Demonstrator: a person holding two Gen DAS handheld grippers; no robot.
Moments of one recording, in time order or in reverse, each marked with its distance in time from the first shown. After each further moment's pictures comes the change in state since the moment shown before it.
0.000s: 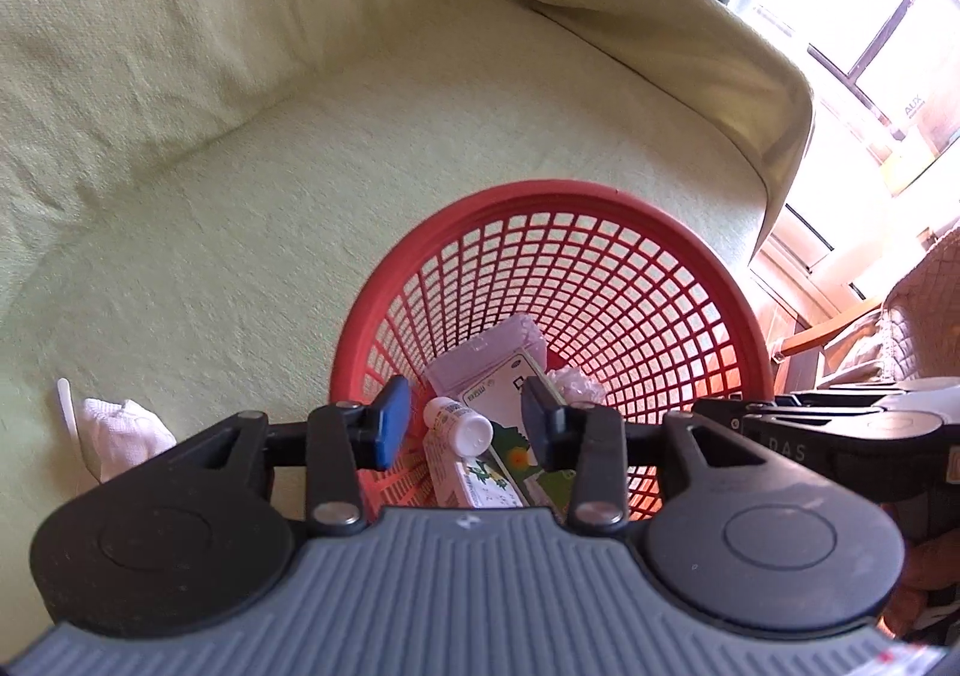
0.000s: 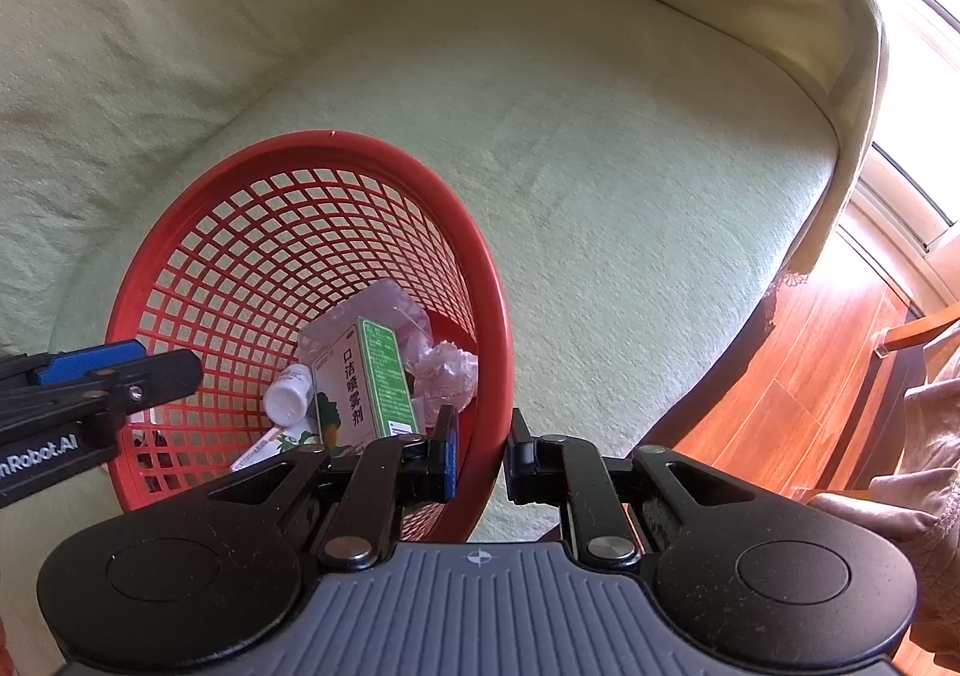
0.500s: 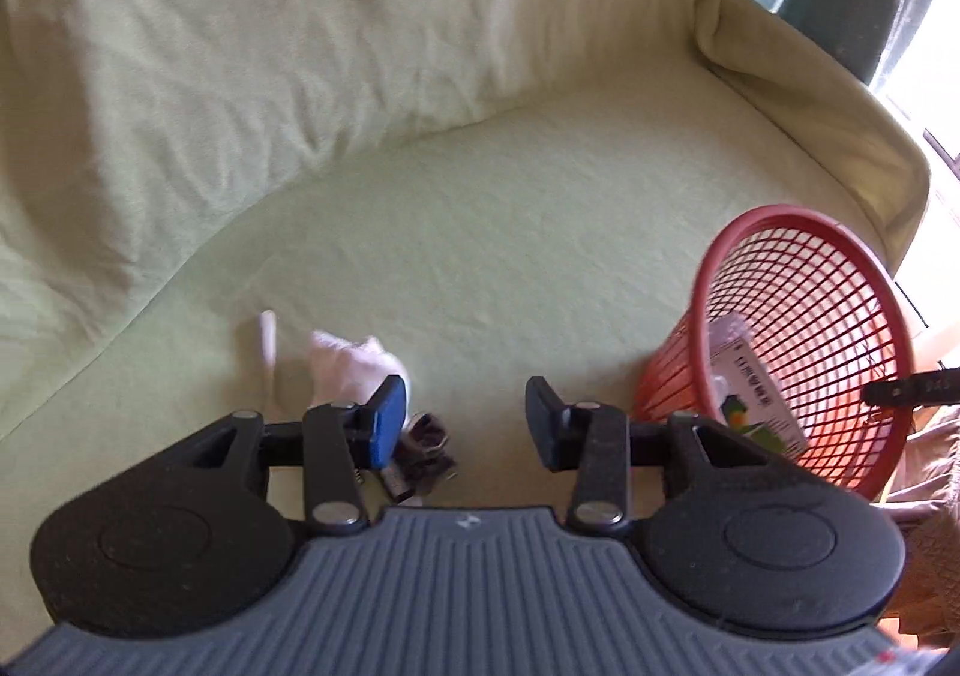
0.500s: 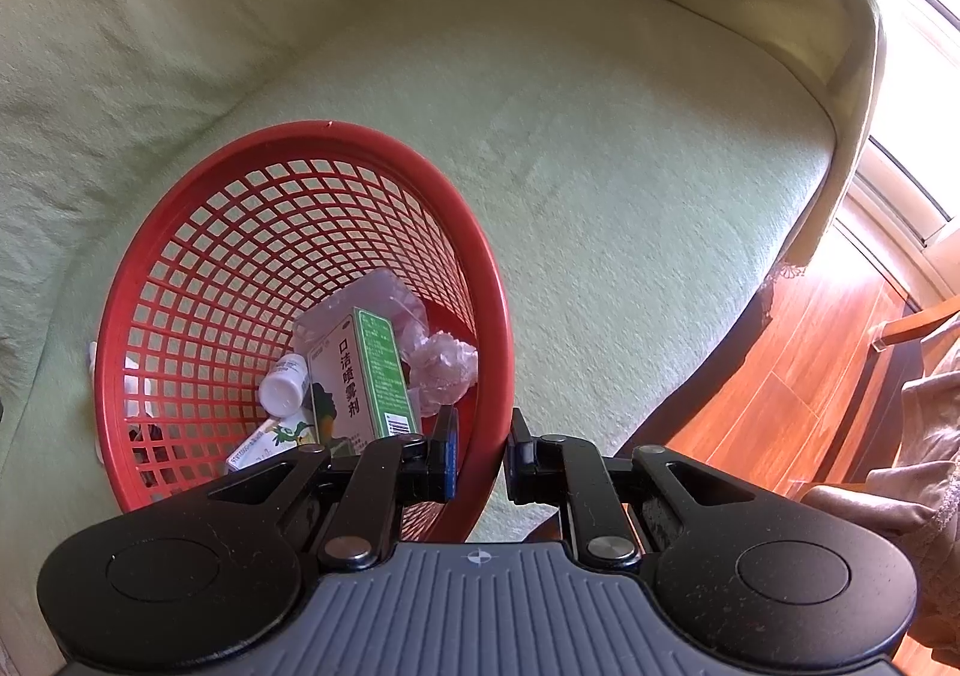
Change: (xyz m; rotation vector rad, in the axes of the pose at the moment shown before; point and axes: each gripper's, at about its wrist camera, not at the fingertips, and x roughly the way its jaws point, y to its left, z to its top) left arm -0.067 0.134 -0.061 -0.174 -0.057 0.220; right arm 0.000 -0.002 -0.007 -0.003 0.010 -0.007
